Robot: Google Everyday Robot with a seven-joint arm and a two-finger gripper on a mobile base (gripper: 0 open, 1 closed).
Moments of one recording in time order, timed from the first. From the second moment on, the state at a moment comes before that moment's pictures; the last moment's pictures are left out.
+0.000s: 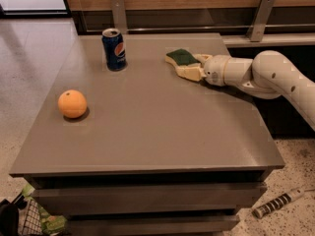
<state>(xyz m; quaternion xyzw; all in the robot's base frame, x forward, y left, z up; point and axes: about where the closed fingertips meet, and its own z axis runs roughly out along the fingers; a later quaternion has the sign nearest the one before) 0.736 -0.113 0.813 -0.34 0.72 0.26 0.55</state>
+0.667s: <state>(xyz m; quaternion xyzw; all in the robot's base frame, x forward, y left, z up) 0.736 -0.113 0.814 -0.34 0.72 0.26 0.55</state>
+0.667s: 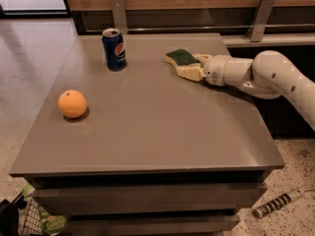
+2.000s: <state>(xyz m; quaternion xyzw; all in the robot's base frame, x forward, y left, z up) 0.733 -0.124 0.826 -0.34 0.73 0.24 0.54</state>
